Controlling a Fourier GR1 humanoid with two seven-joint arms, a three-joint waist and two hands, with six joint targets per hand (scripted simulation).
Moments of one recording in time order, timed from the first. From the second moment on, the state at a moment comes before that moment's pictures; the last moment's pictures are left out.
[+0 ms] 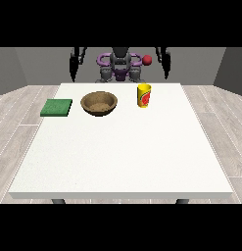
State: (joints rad) left arm 0.04 0.12 -0.01 -1.61 -0.03 -0.01 0.02; right arm 0.01 -0.11 -0.02 -1.55 0.03 0.00 0.02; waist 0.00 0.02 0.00
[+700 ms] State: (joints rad) left arm -0.02 0.14 0.12 -1.78 0.17 -0.05 0.15; right arm 0.02 -0.22 -0.18 -1.67 -0.20 0.17 0.08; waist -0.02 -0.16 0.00
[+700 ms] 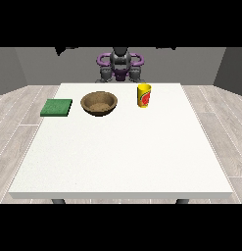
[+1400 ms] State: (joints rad) left arm -0.12 0.13 0.21 -1.52 0.15 -0.10 -0.23; right arm -0.06 -0.21 -0.22 -1.60 -0.21 0.23 -0.09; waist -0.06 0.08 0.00
